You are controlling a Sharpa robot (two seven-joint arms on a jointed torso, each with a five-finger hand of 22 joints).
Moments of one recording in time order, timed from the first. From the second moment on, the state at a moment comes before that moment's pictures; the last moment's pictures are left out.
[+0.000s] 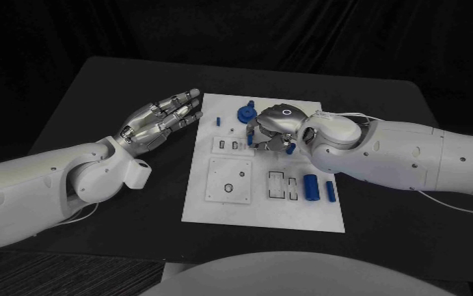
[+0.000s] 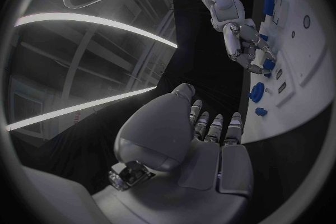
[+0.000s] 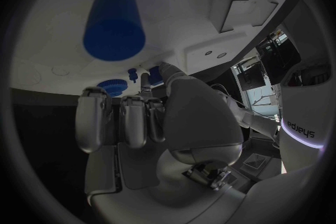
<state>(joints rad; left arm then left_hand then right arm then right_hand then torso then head) 1.18 -0.95 -0.21 1.52 -0.14 0.21 0.62 1.55 0.23 0.03 0.27 0.65 0.33 0.06 0.05 0.04 0.05 0.04 0.04 0.02 0.01 0.11 0.03 0.01 0.16 0.02 0.21 0.02 0.01 1.20 -0.73 -0.21 1.50 -1.72 -0.35 -0.08 1.32 -0.12 0.17 0.19 0.27 0.73 0.05 0.41 0.42 1.47 -0.04 1.57 1.31 1.47 -0.10 1.51 1.31 0.04 1.47 0.01 1.40 1.31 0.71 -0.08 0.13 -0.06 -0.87</state>
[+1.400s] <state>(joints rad) 1.19 -0.99 -0.22 1.55 -0.15 0.15 0.61 1.58 0.14 0.05 0.21 0.50 0.34 0.07 0.05 0.04 0.09 0.07 0.11 0.03 0.03 0.10 0.05 0.02 0.16 0.03 0.22 0.02 0.01 1.37 -0.96 -0.21 1.72 -1.74 -0.57 -0.06 1.19 -0.26 -0.13 0.30 0.06 0.52 0.05 0.23 0.25 1.47 -0.03 1.57 1.31 1.47 -0.10 1.50 1.31 0.04 1.47 0.02 1.36 1.31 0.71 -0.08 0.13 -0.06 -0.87</state>
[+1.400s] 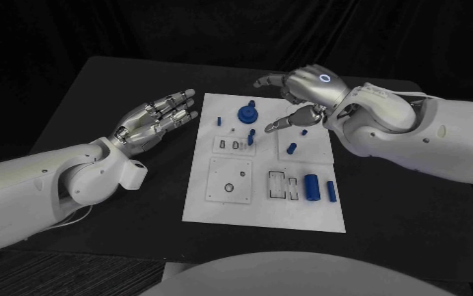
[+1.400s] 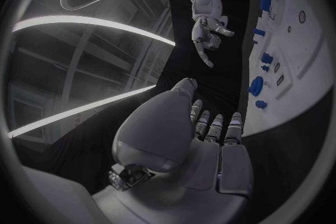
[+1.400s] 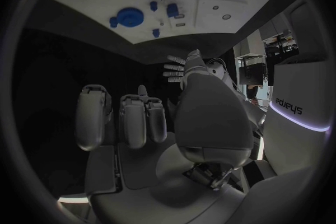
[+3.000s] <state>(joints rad) 1.51 -0.57 -0.21 1.39 -1.04 0.29 -0.37 1.16 0.14 -0.15 0.27 0.15 0.96 0.04 0.61 0.65 1.47 0.00 1.57 1.31 1.47 -0.04 1.57 1.31 0.08 1.28 0.07 1.44 1.30 1.42 -1.05 -0.21 1.72 -1.57 -0.71 0.00 1.20 -0.01 -0.01 0.29 0.35 0.66 0.07 0.42 0.29 1.47 -0.02 1.57 1.31 1.47 -0.08 1.54 1.31 0.04 1.47 0.03 1.43 1.31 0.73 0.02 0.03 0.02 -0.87</state>
